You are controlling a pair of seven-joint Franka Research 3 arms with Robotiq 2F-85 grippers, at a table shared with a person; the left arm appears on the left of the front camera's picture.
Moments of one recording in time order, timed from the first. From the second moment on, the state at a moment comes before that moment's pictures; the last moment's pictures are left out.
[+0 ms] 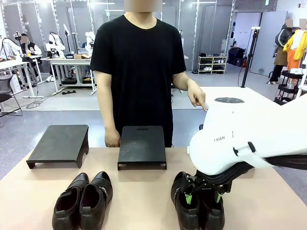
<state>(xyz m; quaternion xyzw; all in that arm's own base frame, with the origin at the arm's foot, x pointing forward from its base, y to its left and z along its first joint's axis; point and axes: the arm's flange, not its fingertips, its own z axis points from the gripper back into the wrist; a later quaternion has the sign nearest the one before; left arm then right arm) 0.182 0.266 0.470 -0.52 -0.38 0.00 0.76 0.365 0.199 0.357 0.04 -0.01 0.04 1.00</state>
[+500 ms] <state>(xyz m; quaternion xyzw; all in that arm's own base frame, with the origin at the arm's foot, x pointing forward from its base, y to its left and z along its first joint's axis) 0.182 0.266 0.470 -0.52 -0.38 0.00 0.76 0.371 0.209 0.337 0.02 0.00 0.05 1.00</state>
